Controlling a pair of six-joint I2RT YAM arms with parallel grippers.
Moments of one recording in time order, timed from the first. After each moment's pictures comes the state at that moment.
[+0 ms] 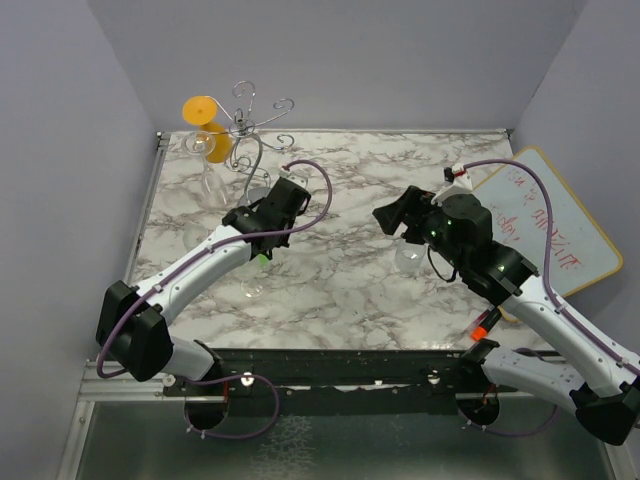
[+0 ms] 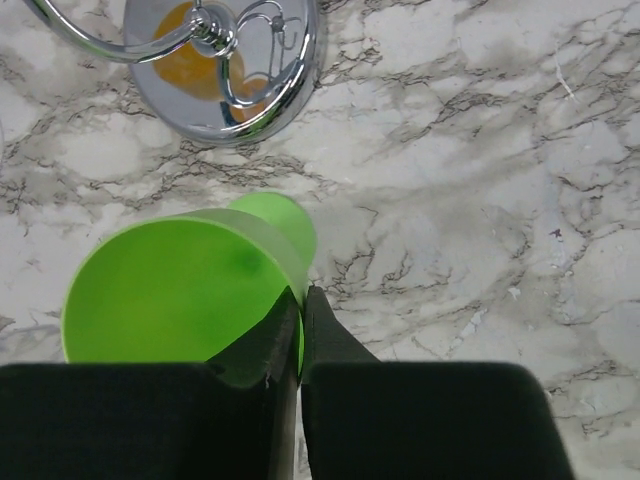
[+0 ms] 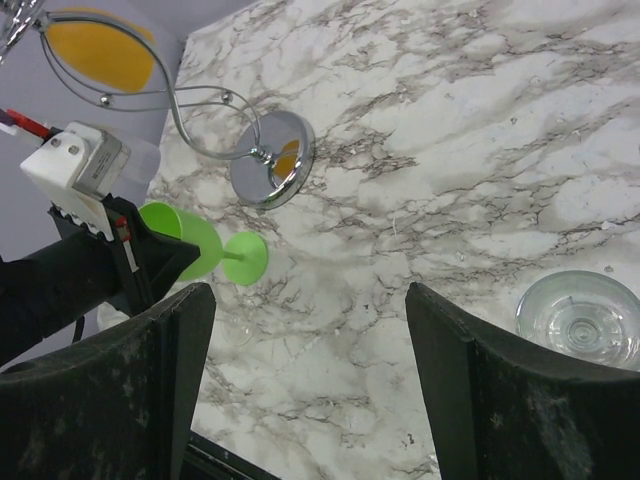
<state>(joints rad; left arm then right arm) -0.66 1.40 1.16 -0.69 -0.43 -0.18 0.69 0.95 0.98 -0.34 0.24 0.69</state>
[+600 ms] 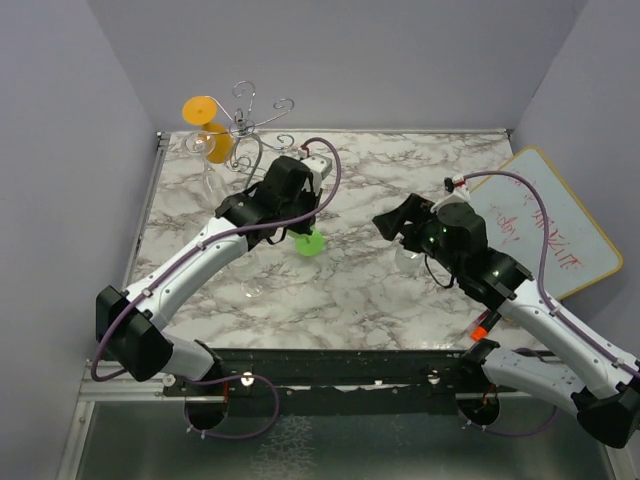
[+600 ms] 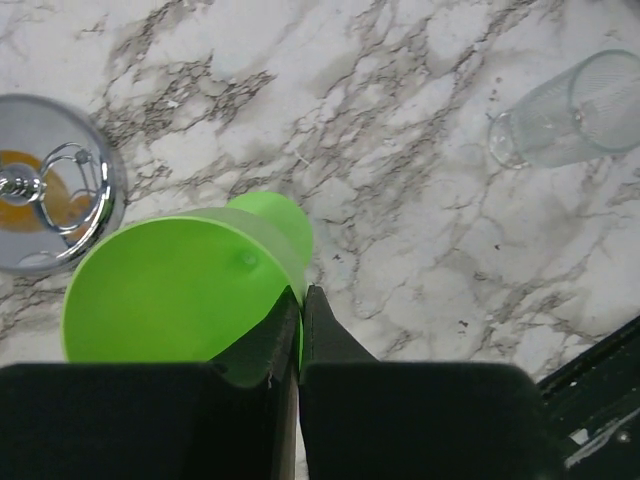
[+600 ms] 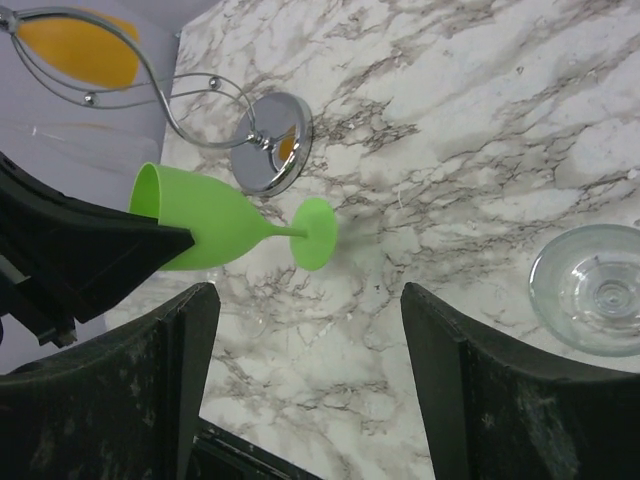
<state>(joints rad) -0.67 1.40 1.34 -0.66 -0.02 -0.15 0.69 0.93 0.90 -0.32 0.24 0.78</state>
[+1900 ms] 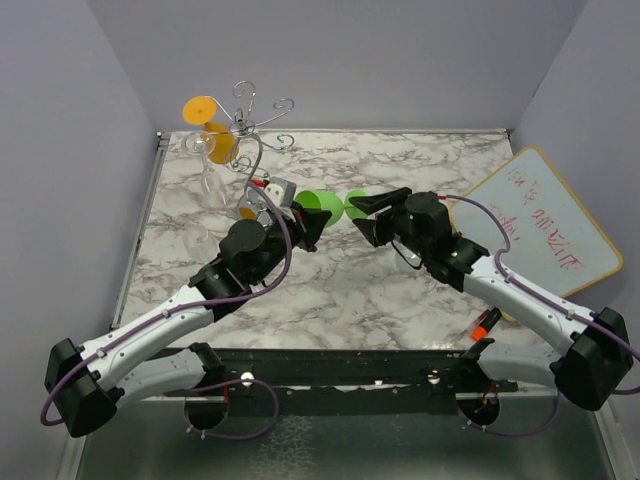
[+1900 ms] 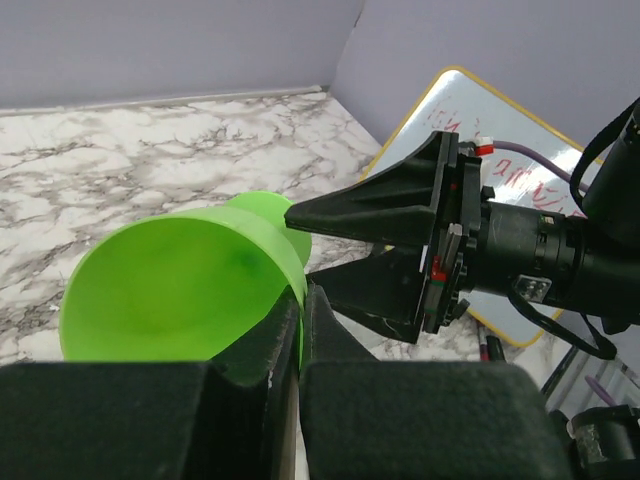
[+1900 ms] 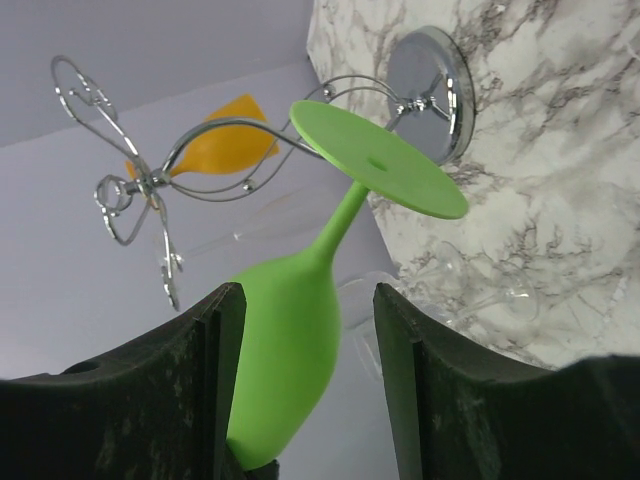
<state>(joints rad) -0.86 0.98 0.79 0.21 -0.16 -0.37 0.69 1.18 0.85 -0.05 0.14 1.66</state>
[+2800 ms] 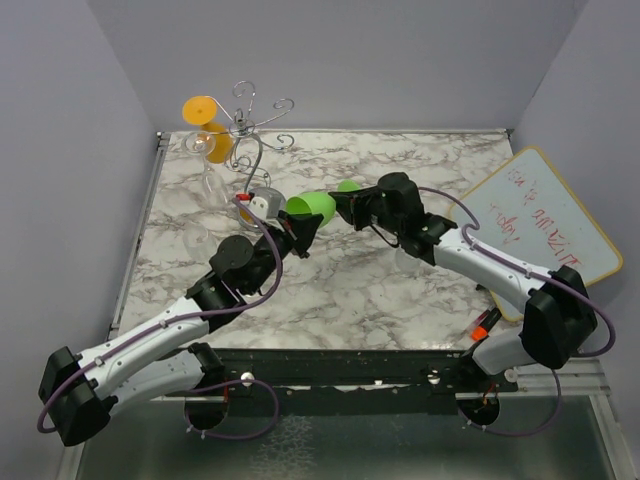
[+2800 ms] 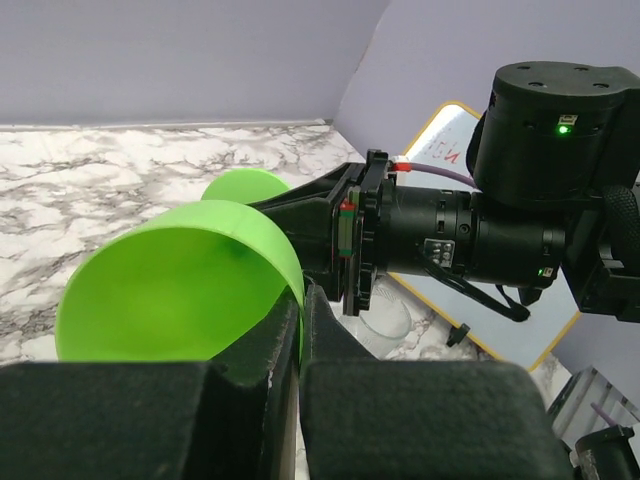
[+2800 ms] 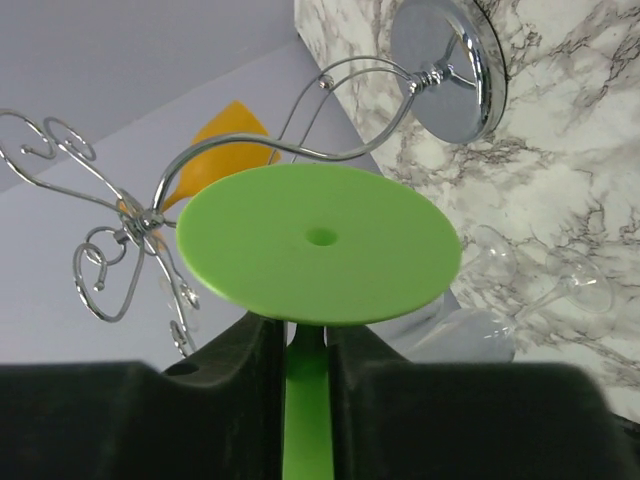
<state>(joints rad) -0.86 0.90 0.65 0.38 -0.19 -0.39 0.69 1.44 1.04 -0.03 0.03 1.80</state>
